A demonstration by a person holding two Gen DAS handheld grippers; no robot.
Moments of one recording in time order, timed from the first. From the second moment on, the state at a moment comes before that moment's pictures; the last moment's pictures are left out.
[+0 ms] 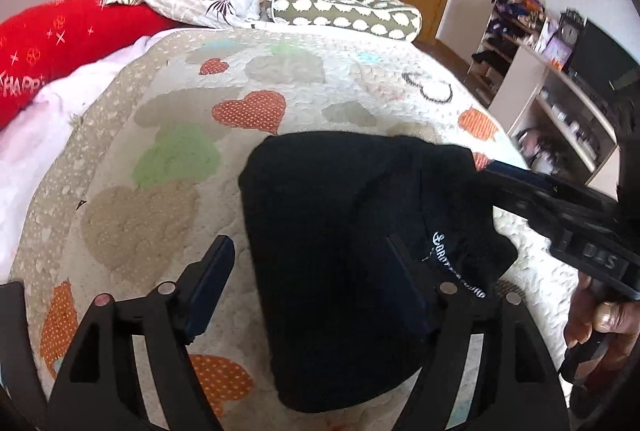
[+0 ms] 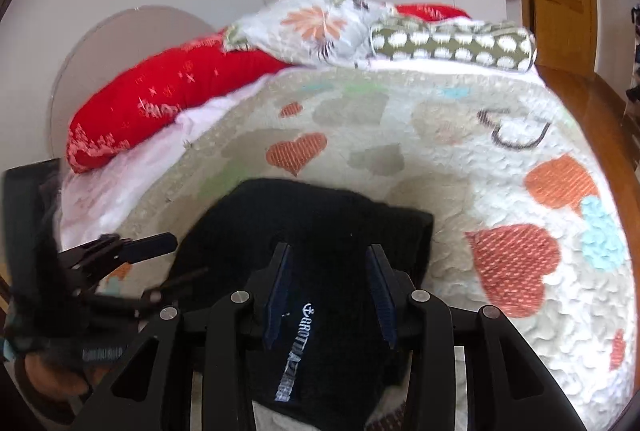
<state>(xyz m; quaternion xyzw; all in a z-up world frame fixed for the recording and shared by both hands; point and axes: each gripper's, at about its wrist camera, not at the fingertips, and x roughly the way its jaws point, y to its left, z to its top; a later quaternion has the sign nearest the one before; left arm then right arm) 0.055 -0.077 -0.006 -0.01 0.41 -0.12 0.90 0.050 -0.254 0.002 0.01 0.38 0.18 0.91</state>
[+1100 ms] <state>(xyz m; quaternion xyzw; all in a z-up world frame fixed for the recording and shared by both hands) 0.010 -0.070 -0.008 -0.02 0.37 -0.07 0.93 -0.023 -0.261 -0.016 -0.02 0.38 0.10 0.92</state>
